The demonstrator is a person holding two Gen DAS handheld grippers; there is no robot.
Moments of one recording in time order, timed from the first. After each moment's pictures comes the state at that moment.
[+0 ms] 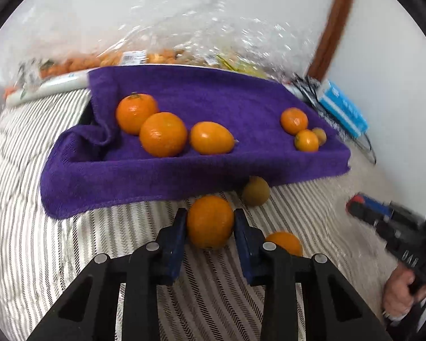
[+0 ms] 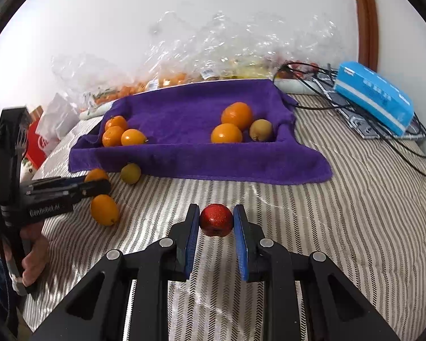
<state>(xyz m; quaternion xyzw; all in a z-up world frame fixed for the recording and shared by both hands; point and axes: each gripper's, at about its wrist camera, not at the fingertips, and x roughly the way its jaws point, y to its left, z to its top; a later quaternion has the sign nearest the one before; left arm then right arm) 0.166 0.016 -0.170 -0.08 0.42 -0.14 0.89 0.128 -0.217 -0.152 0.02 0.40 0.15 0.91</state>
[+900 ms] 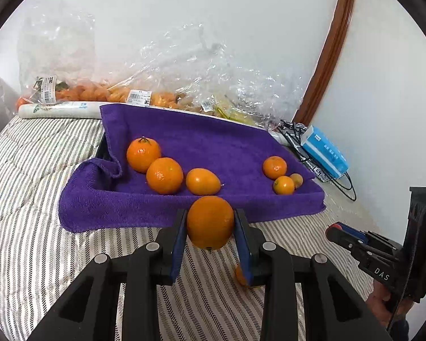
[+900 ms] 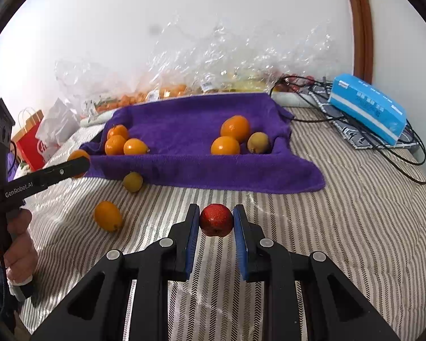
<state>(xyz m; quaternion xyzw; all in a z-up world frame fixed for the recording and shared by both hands) 0.144 0.029 -0.139 -0.12 0.33 -0.15 0.92 0.118 -0.229 -0.143 0.04 0.36 0.13 0.92</state>
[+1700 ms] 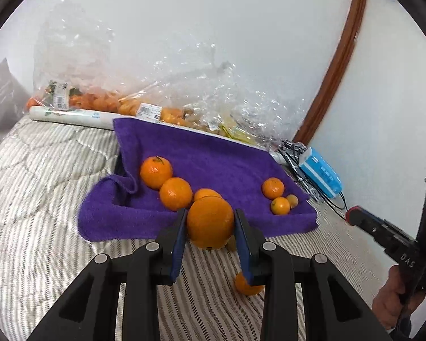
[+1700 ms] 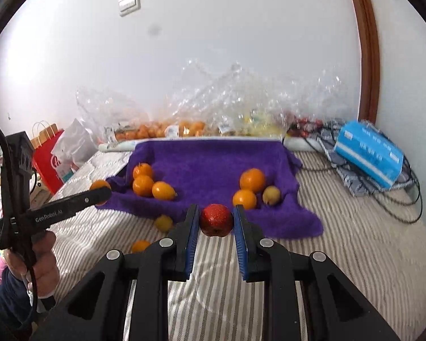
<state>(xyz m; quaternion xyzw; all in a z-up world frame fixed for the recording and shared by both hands) 0.140 0.051 -0.116 -0.15 0.32 -0.13 0.93 0.114 -0.207 -0.071 0.01 0.30 0.15 0.94</state>
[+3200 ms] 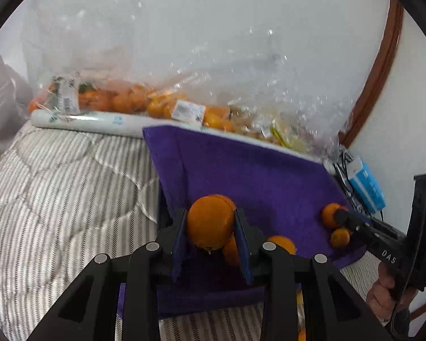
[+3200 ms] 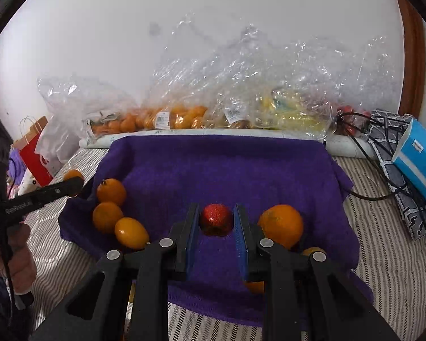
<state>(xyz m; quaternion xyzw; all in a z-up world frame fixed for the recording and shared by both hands) 0.234 0.083 -0.138 -0.14 0.37 -0.08 0.91 0.255 -0.174 -0.130 0.02 0.37 0.18 0.91</state>
